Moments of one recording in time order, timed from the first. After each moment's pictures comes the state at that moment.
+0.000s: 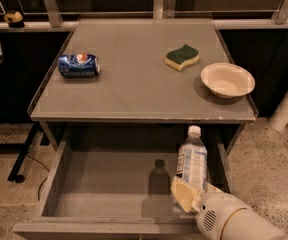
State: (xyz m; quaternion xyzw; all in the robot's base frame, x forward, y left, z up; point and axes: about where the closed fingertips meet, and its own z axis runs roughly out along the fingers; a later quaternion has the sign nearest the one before) arm 0.363 -0.107 0.757 0.05 0.87 0.25 0.43
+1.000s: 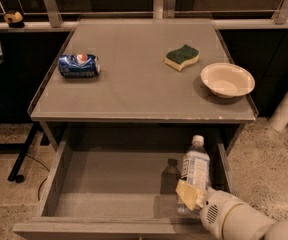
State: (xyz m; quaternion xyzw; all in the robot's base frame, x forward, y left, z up) arm 0.374 -0.126 0.711 0.09 0.88 0.26 0.39
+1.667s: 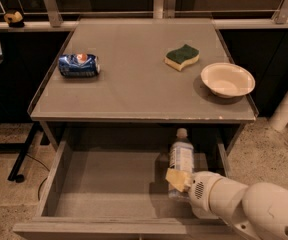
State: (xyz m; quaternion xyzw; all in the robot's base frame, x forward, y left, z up) arm 0.421 -0.109 0.687 0.05 0.89 0.28 0.35
